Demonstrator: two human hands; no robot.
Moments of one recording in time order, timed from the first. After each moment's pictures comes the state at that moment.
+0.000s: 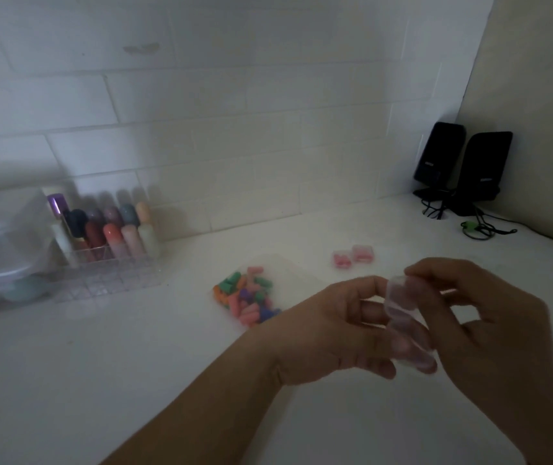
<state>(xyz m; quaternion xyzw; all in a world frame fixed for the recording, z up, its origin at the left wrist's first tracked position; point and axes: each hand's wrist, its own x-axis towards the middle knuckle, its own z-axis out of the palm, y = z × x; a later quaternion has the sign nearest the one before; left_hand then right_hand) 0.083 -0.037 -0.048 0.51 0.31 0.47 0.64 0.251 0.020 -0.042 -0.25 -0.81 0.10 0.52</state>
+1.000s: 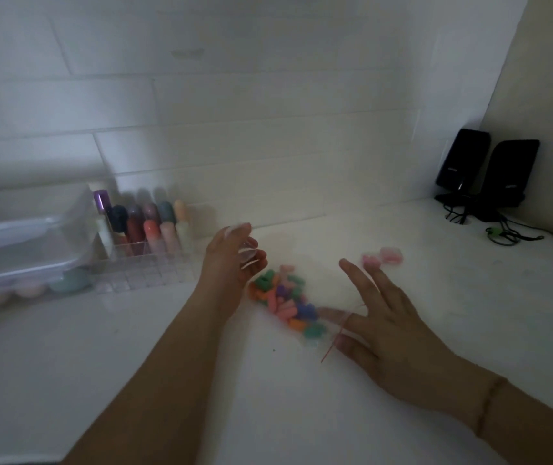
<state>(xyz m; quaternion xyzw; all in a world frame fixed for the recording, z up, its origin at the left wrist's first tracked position) -0.063 -0.033 -0.063 0.20 0.50 0.78 0.33 0.180 0.021 -0.095 -0.22 -0.96 0.00 0.17</state>
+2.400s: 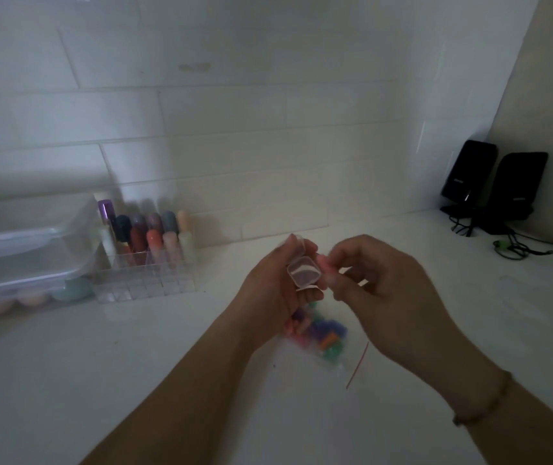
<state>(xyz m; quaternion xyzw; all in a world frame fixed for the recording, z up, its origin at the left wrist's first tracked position) -0.010 -0.037 -0.052 0.38 0.38 0.68 0.50 0.149 0.000 -0.015 -0.22 -0.82 0.35 0.40</state>
